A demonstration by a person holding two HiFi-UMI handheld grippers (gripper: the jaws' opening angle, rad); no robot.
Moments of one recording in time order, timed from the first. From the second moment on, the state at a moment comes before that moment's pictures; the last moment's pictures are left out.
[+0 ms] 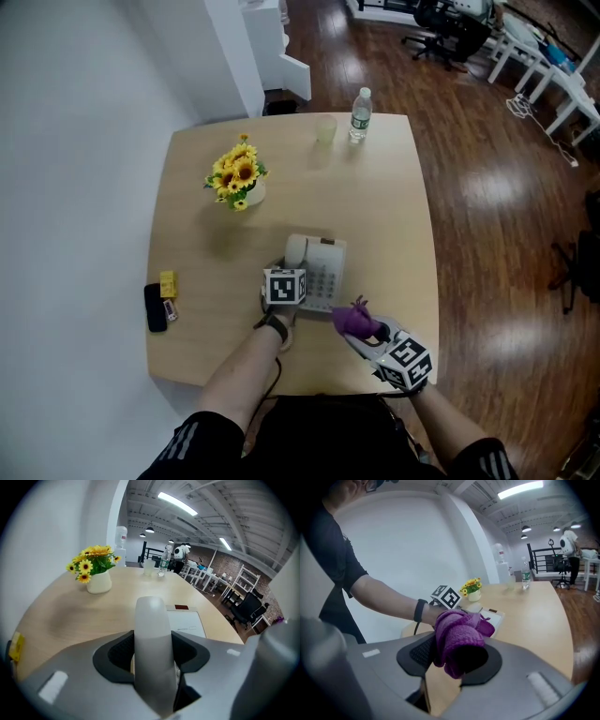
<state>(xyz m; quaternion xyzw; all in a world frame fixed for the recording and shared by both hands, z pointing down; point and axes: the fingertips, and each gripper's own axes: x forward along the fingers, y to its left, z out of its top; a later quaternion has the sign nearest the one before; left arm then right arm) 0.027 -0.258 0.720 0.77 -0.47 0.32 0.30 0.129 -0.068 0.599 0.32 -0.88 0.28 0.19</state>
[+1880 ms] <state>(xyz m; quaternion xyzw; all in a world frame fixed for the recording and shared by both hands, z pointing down) -0.098 0.053 0.473 0.95 -0.27 0.12 0.12 0.046 0.076 0.446 0.38 -0.91 0.18 0.07</state>
